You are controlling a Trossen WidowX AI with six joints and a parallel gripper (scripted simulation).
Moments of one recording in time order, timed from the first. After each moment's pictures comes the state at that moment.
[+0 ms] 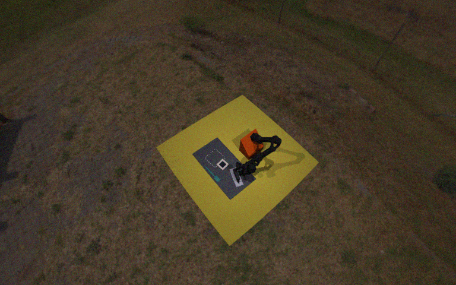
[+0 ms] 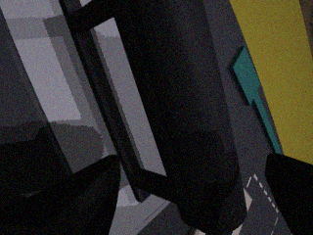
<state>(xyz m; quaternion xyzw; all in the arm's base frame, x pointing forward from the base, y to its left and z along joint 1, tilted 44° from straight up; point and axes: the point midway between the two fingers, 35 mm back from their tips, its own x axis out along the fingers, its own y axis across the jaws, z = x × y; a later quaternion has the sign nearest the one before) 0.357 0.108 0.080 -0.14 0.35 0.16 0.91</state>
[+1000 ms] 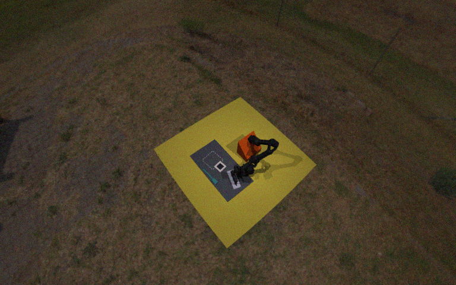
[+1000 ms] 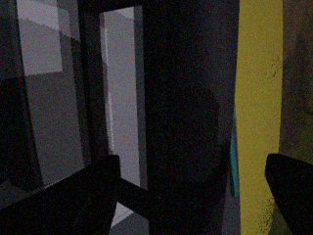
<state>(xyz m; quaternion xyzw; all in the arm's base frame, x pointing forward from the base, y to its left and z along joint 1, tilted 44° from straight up) 0.362 0.109 0.075 -0.28 0.29 0.17 0.90</state>
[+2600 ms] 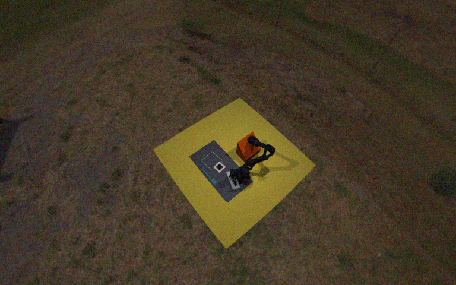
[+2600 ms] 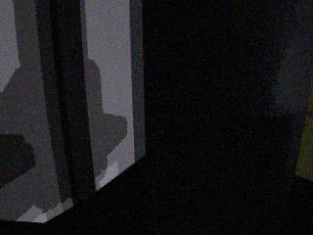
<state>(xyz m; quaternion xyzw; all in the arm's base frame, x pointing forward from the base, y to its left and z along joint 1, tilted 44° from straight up) 0.394 0.115 0.047 -0.28 0.29 0.17 0.90</state>
